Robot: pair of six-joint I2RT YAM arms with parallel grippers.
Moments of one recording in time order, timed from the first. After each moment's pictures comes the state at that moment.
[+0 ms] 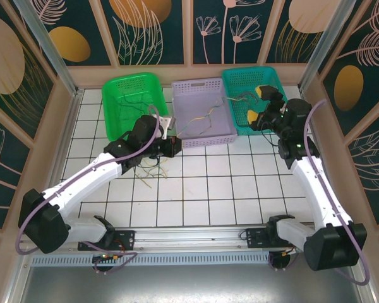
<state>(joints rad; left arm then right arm) -0.67 1.30 1.03 -0.37 0.25 -0.54 0.12 1.10 0.98 -0.08 -0.33 1.80</state>
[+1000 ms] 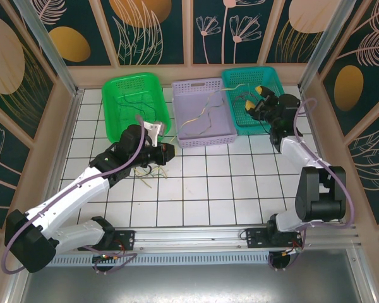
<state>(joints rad) -0.67 1.12 0.90 -0.35 0.26 -0.58 0.04 1.50 0.95 0.37 -0.36 2.09</state>
